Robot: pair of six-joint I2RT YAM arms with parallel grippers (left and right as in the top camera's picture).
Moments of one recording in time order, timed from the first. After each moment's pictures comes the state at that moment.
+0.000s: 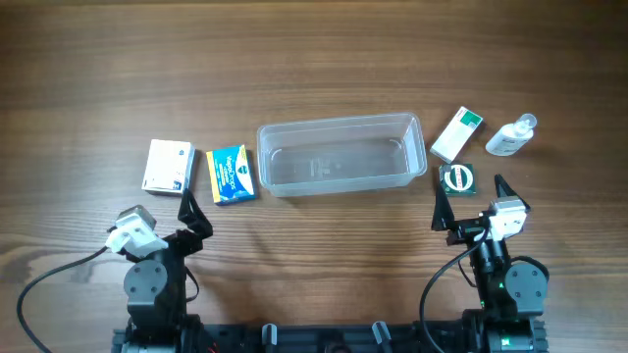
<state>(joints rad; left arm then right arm) -0.01 0.01 0.11 -0.35 -0.21 -0.43 0.00 0.02 0.01 0.01 -0.11 -0.01</state>
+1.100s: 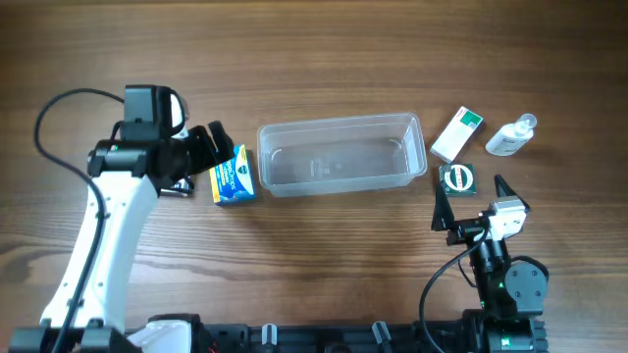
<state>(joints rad) -0.02 1.40 1.08 -0.83 0.20 -0.42 0.00 0.02 0.01 0.00 -0.11 -0.01</state>
